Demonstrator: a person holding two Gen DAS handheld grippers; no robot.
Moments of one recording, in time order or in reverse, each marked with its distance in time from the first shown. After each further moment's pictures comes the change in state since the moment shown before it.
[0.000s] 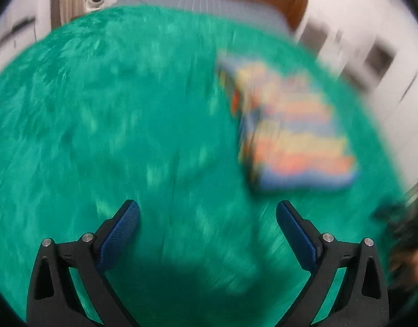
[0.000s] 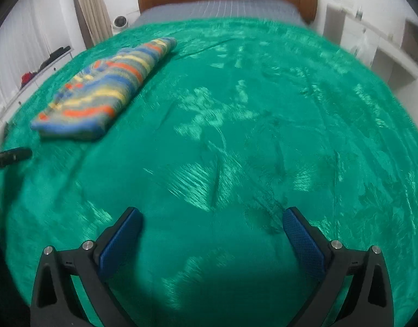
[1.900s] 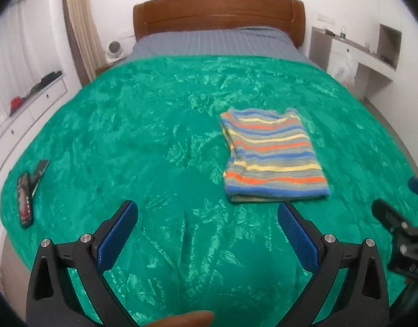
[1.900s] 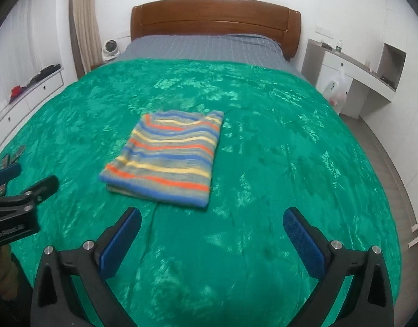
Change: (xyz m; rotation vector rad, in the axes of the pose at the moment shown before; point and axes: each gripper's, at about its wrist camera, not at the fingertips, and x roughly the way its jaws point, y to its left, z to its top) left arm -0.061 -0.154 0.005 0.180 -0.139 0.342; right arm -0.109 0.087 0.057 -0.025 -0.155 -0.189
